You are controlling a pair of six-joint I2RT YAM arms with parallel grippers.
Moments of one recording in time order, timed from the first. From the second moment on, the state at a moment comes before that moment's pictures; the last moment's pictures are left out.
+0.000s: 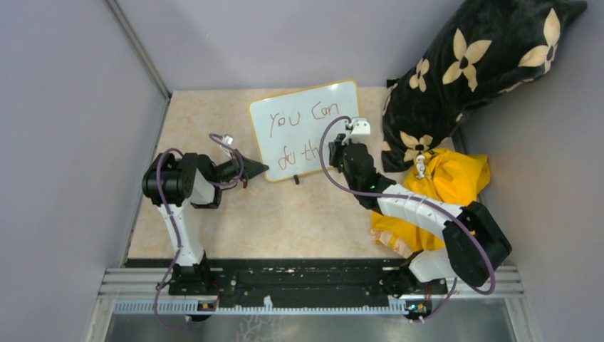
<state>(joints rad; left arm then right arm) -0.04 2.08 0.59 1.54 1.05 -0.76 0.69 1.34 0.75 0.40 0.45 0.35</state>
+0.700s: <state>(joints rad) -0.04 2.08 0.59 1.54 1.05 -0.76 0.69 1.38 0.71 0.40 0.43 0.39</state>
